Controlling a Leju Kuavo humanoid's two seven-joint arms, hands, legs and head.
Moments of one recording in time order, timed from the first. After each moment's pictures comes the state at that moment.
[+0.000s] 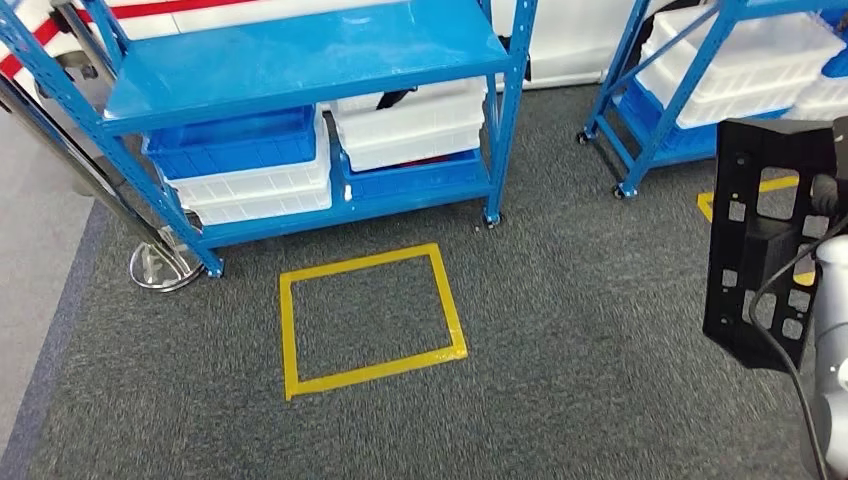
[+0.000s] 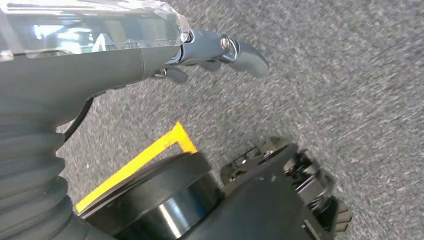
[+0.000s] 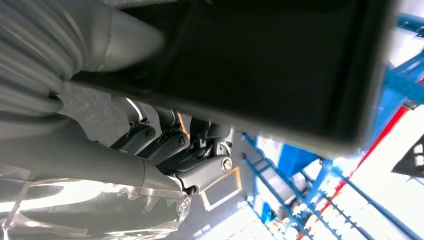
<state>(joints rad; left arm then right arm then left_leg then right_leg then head) -0.07 -0.20 0.85 -0.21 -1.34 0.21 -0.30 -0.84 -0.58 -0.18 -0.67 0.42 -0.18 -0.04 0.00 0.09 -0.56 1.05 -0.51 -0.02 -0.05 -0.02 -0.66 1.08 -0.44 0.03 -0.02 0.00</state>
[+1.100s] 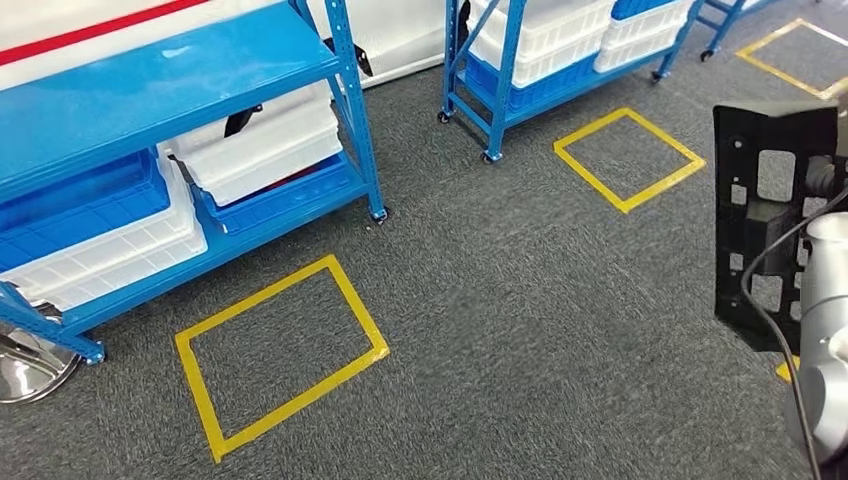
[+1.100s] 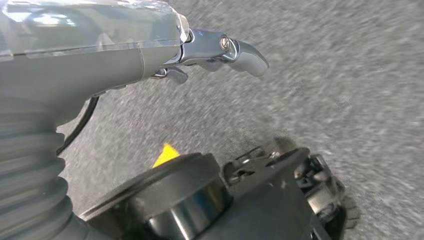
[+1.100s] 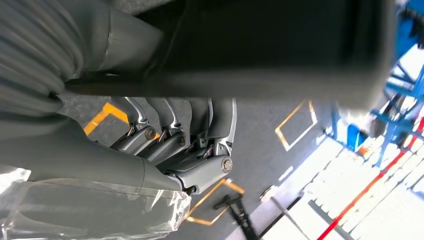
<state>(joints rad) -0.07 -0.20 0.84 -0.21 -1.35 0.21 -0.25 -0.94 -0.52 -0.20 -0.60 0.44 -0.21 -0.02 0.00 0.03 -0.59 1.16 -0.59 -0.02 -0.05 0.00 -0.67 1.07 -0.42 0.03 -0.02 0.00</state>
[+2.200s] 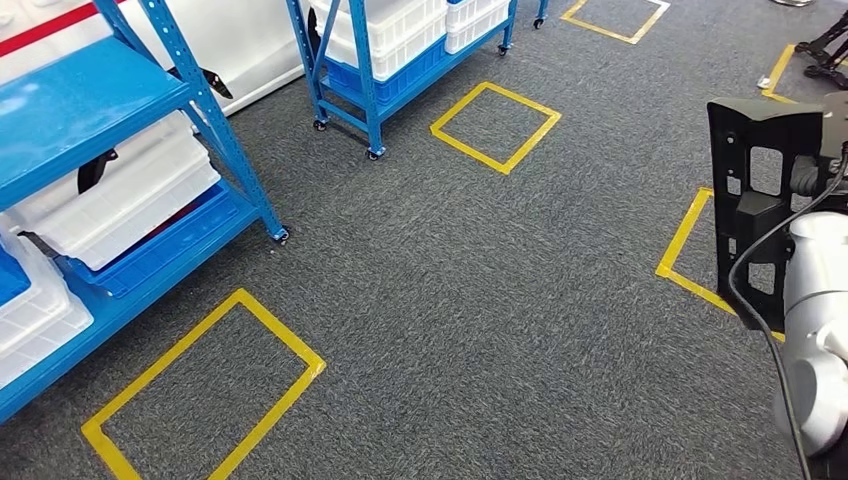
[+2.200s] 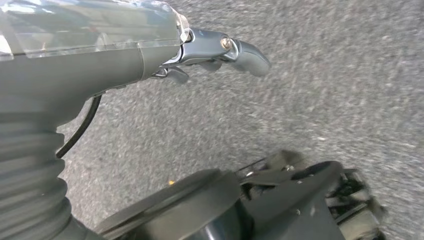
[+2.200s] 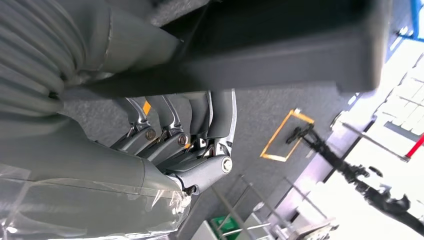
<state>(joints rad) -0.07 -0.20 0.84 -0.21 -1.35 0.21 -0.20 -0.97 -0.48 -0.22 -0.55 0.46 -0.25 -0.01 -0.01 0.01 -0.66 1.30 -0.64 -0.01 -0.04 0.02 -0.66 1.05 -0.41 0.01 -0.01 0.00</state>
